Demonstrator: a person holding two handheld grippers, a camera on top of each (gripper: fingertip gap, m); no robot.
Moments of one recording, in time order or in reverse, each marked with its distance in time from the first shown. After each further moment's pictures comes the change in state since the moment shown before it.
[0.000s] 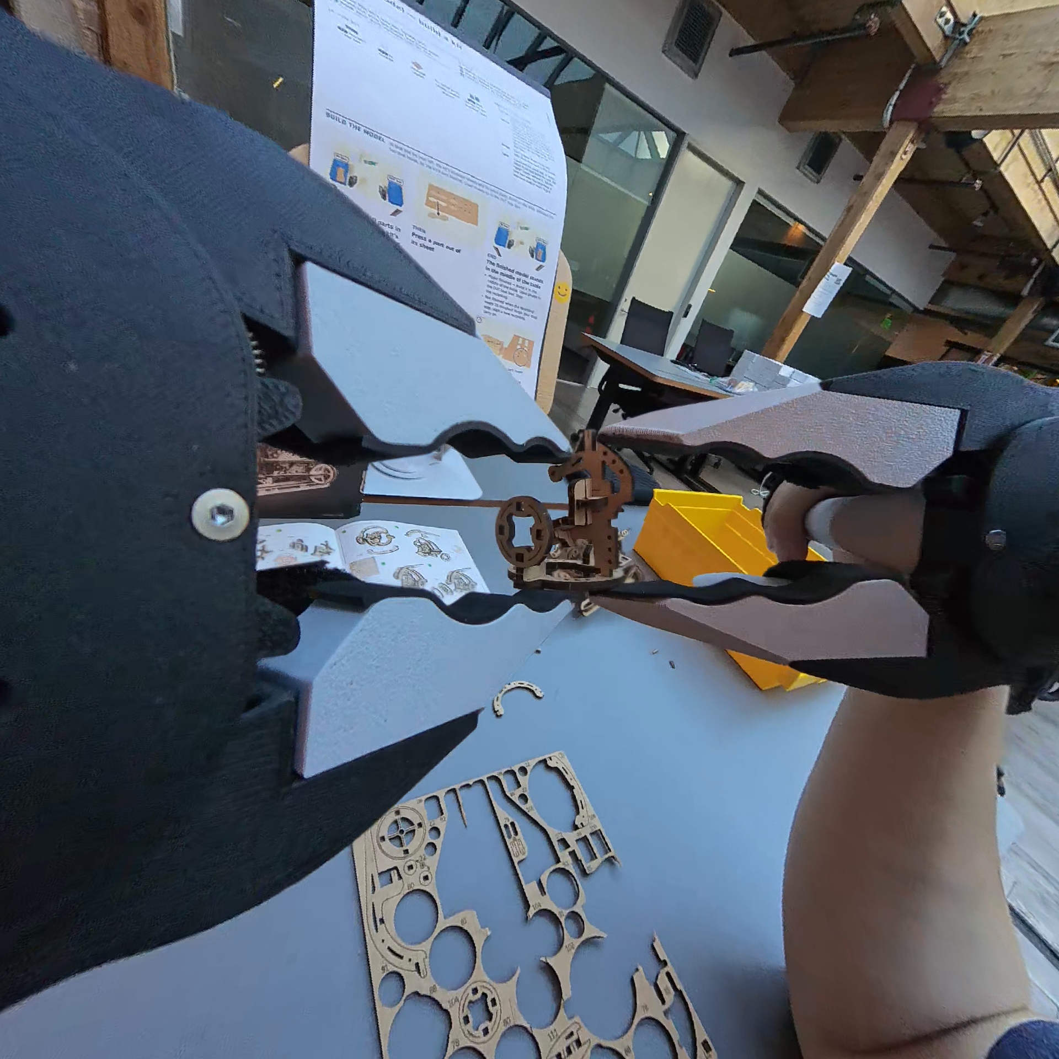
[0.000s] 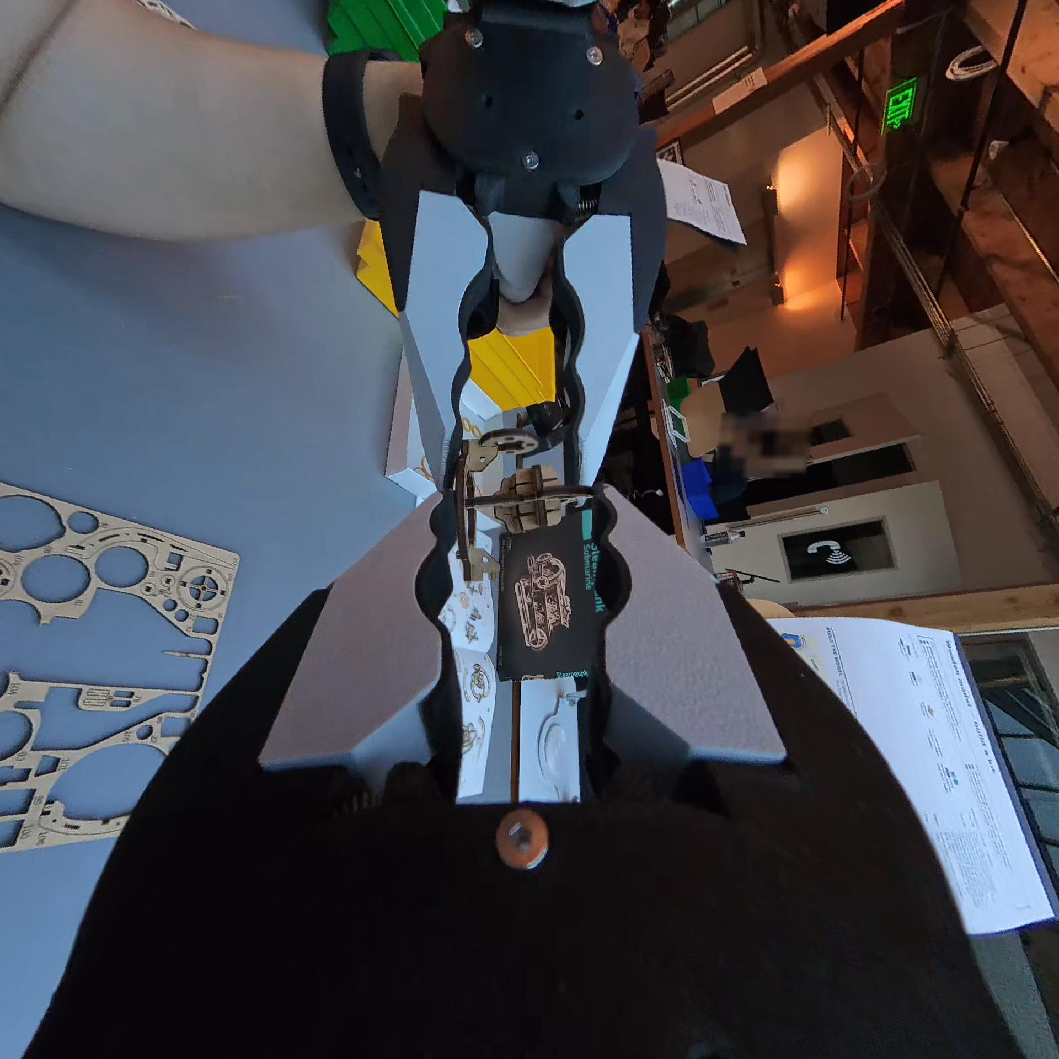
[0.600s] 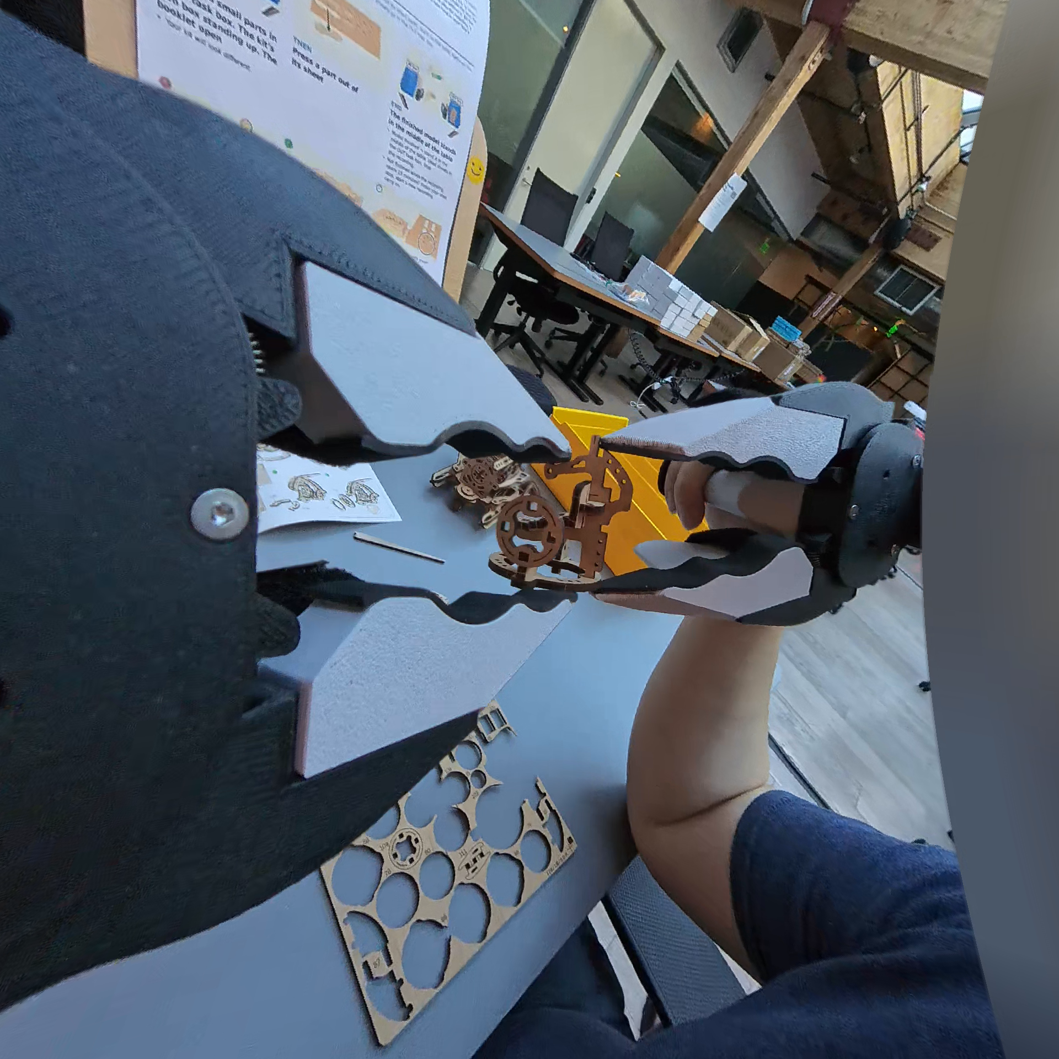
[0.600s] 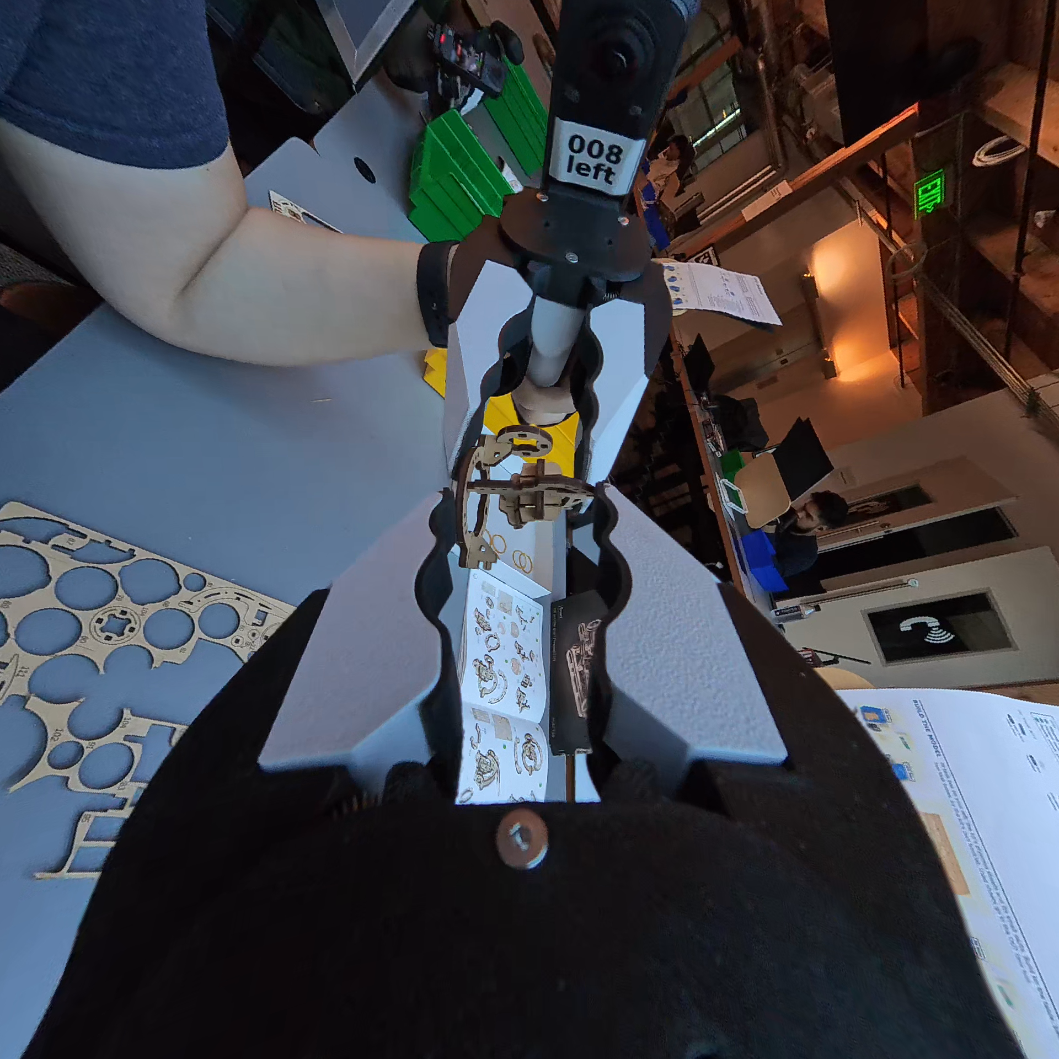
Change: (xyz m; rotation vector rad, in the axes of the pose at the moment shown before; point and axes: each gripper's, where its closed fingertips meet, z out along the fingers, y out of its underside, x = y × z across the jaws) left arm 0.011 -0.027 -0.017 0.264 0.165 -0.164; right arm -0.008 -0.023 -0.016 0.177 -0.094 0.088
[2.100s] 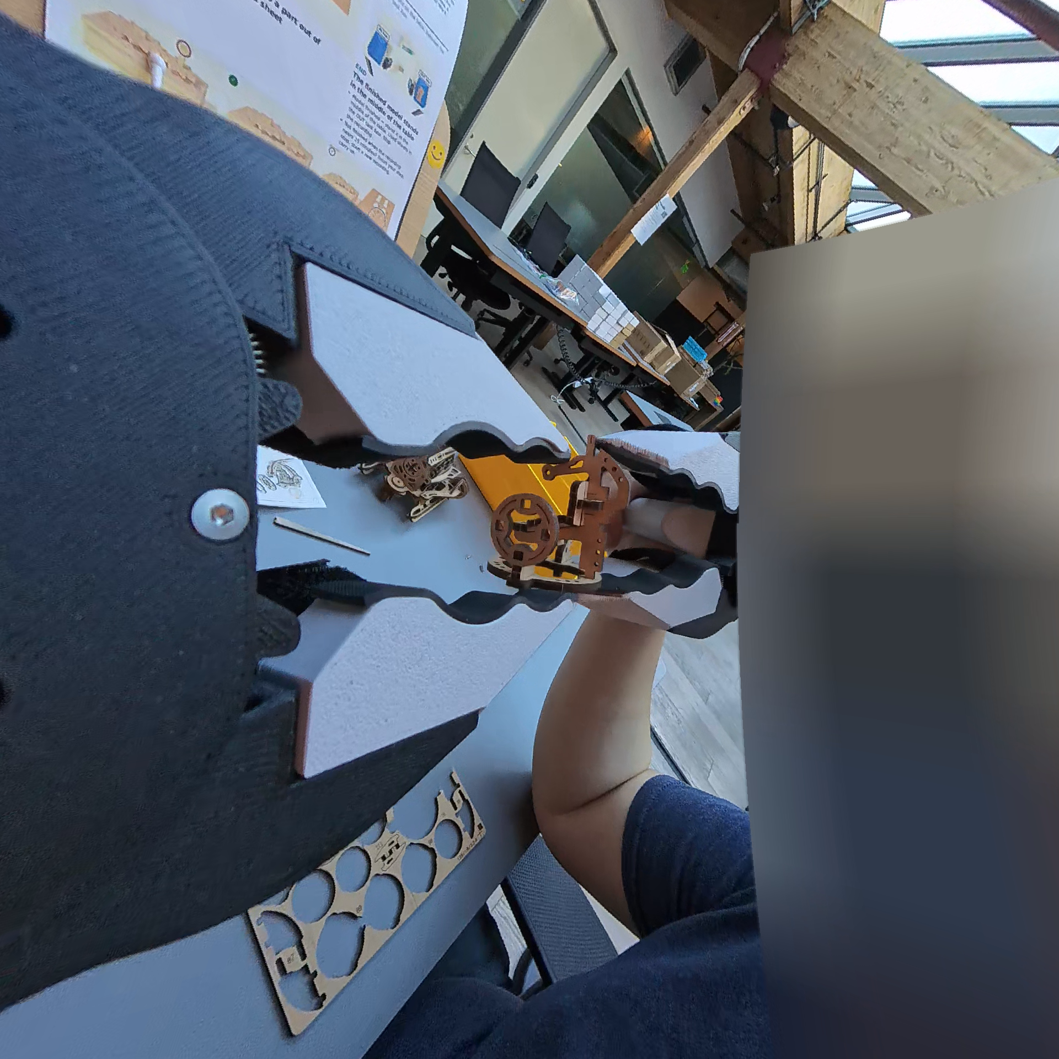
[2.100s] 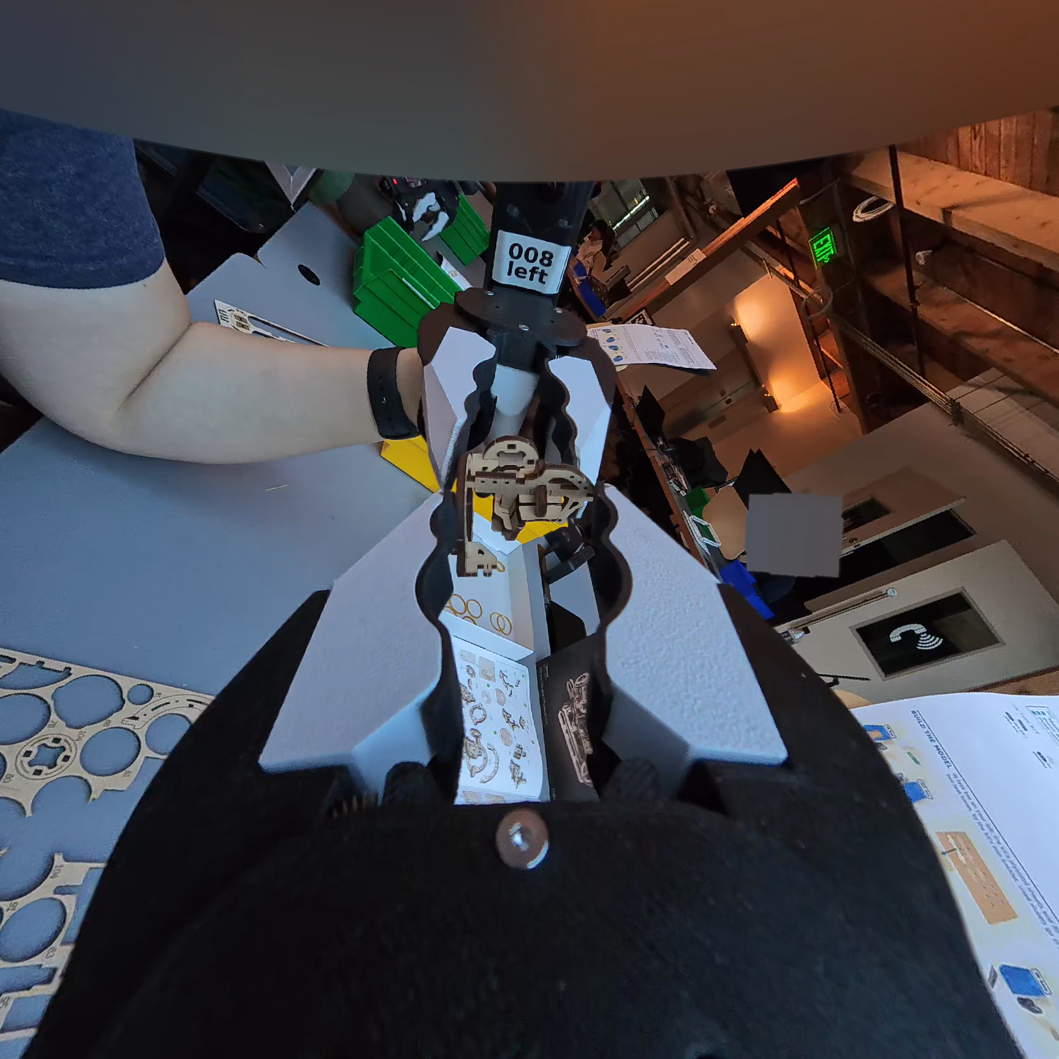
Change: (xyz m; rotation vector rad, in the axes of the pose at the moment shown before) left arm -0.018 -0.017 -0.015 0.207 -0.021 -0.097; right arm 0.023 -0.015 0.008 0.135 0.110 0.085
